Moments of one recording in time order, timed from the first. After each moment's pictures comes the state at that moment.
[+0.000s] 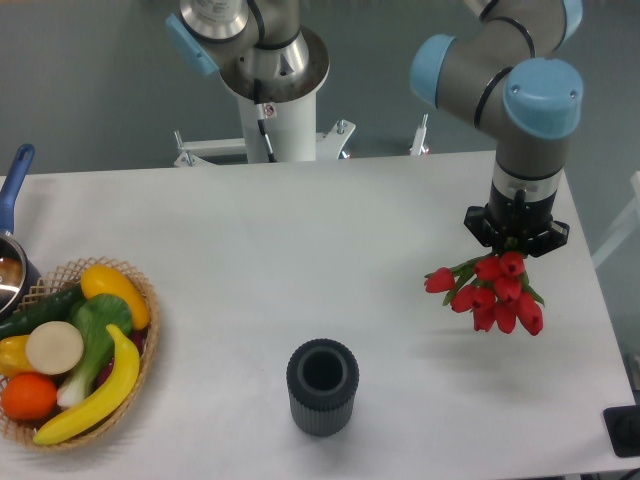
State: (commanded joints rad) arm 2.74 -1.93 -1.53 -1.07 1.59 1.08
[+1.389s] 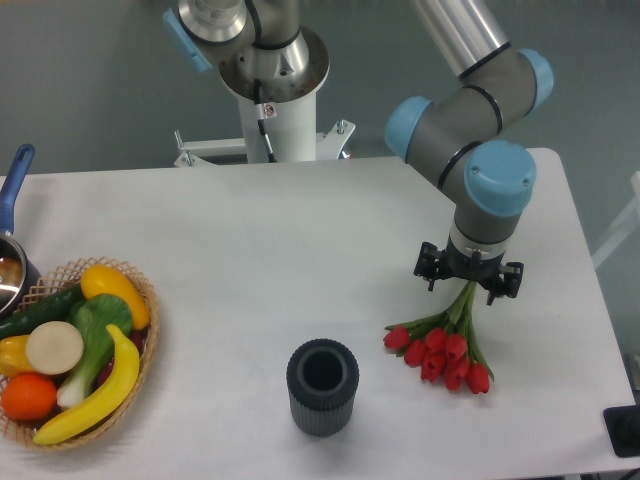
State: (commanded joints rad) arm 2.69 -1.99 -1.62 -0.93 1.58 0.99
